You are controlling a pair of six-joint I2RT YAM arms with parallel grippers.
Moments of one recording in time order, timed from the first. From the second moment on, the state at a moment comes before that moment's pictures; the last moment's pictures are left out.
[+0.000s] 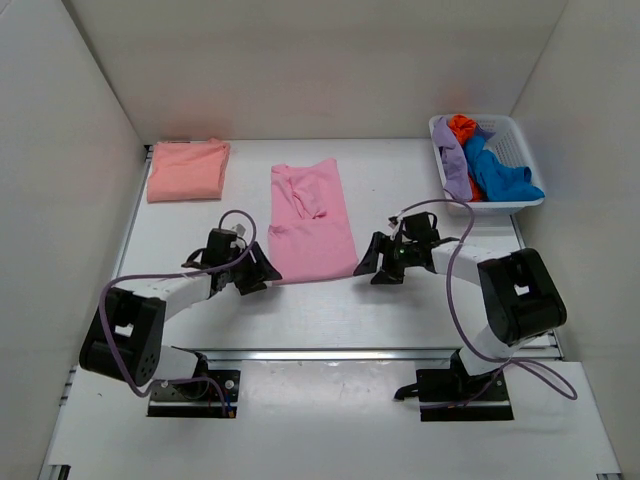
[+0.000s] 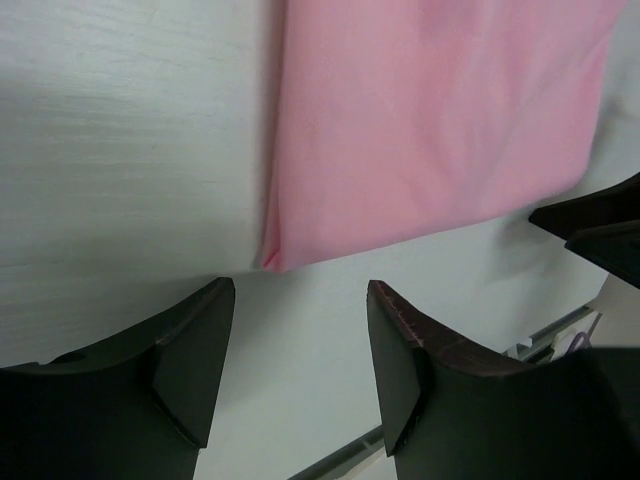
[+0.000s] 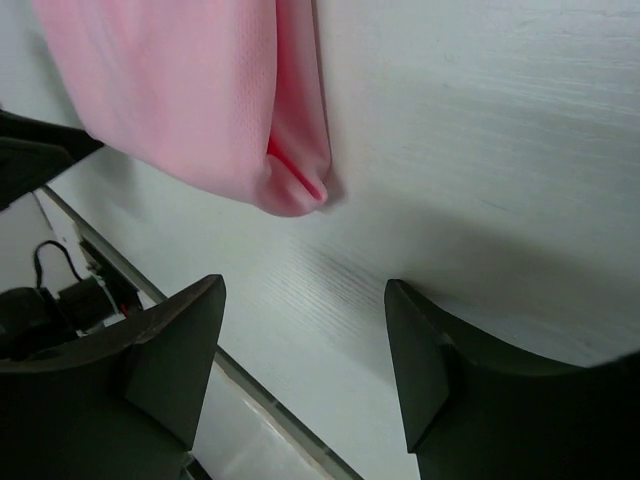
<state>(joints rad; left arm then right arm) -0.27 1.38 0.53 -0.07 0.36 -0.72 0.31 1.60 0.75 -0.14 -0.58 0.58</state>
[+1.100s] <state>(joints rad) -0.36 0.96 0.26 -0.12 0.28 -0.81 0.46 1.40 0.43 0.13 -0.63 0.76</state>
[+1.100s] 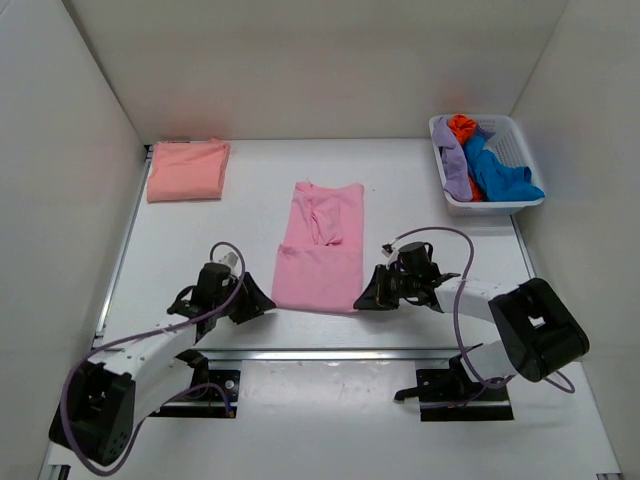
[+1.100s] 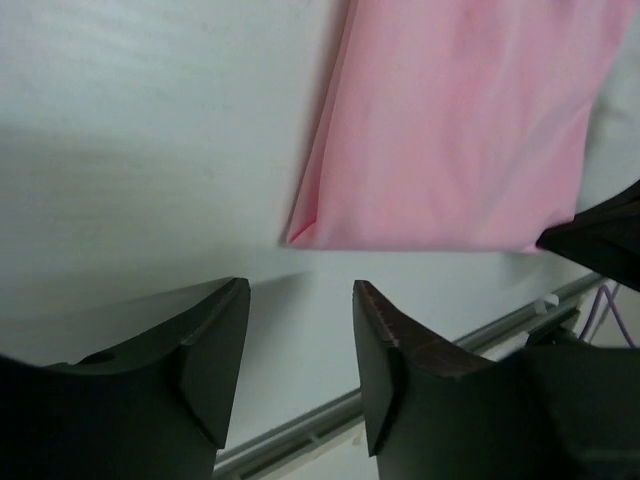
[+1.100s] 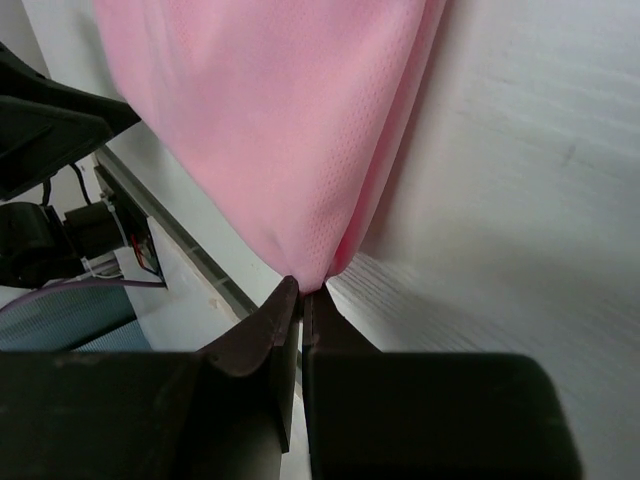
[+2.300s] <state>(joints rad) -0.53 1.12 0.27 0.03 0.24 -0.88 0.45 1.32 0.37 0.07 -0.58 0.73</state>
